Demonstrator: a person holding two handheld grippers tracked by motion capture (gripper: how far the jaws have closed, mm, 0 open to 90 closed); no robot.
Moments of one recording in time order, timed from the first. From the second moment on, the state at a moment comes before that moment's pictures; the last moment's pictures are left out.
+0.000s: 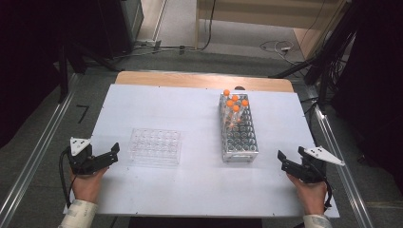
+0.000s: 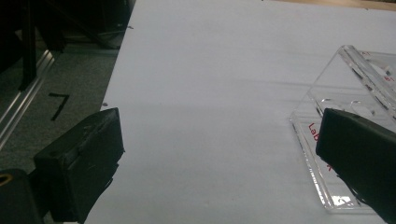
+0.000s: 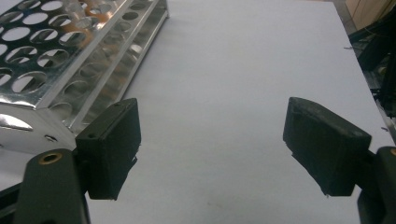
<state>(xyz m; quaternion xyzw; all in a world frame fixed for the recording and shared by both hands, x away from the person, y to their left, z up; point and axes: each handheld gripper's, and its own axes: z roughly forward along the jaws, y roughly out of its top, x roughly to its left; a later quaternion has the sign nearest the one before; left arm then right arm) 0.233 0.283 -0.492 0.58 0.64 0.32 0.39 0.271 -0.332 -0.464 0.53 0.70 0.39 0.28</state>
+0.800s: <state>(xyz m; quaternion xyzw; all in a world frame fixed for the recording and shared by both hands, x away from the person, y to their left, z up) 0.232 0.282 -0.492 0.58 0.64 0.32 0.39 0.286 -0.318 -0.457 0.52 0.70 0.40 0.27</state>
